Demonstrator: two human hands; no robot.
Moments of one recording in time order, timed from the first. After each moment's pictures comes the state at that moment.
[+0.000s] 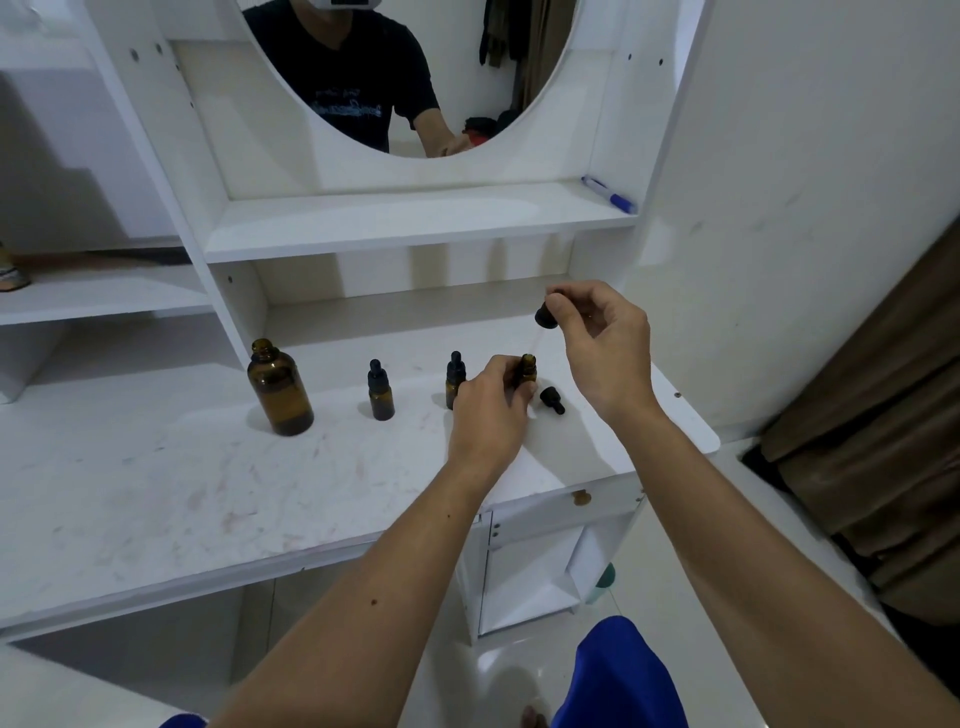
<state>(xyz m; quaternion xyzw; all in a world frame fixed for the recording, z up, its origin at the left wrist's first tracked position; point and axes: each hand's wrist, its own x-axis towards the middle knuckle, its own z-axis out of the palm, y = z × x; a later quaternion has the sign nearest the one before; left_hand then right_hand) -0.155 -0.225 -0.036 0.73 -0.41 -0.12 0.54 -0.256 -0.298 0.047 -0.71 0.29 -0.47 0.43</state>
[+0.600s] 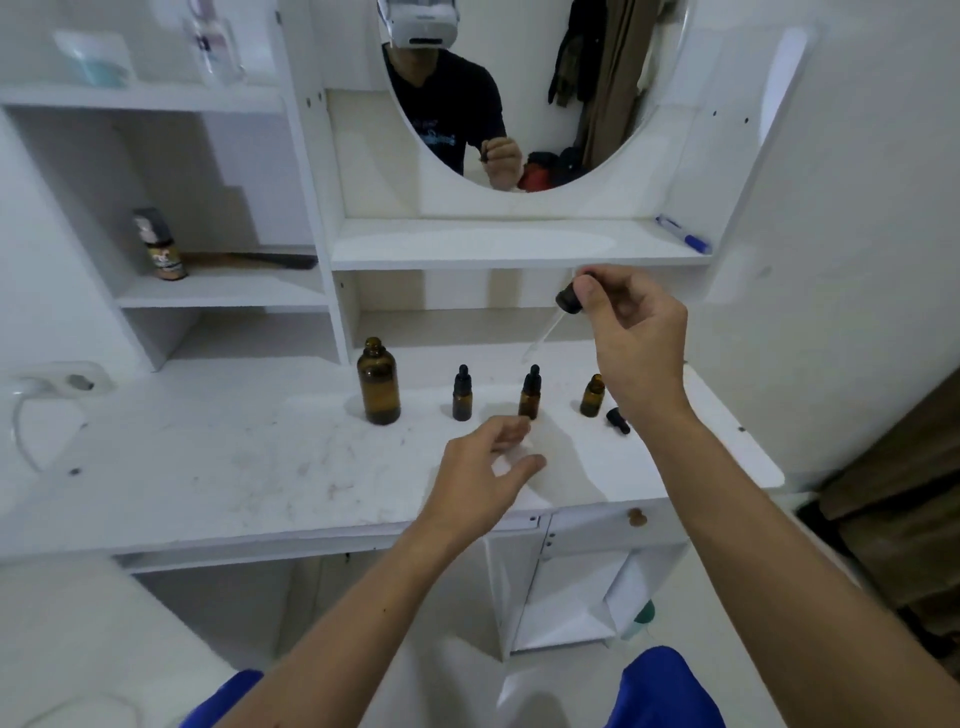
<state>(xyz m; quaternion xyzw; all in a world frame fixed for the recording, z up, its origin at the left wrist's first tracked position) -0.135 -0.099 -0.032 0.73 -0.42 -0.16 0.51 -0.223 -0.240 0.091 -0.69 0.18 -0.52 0.47</state>
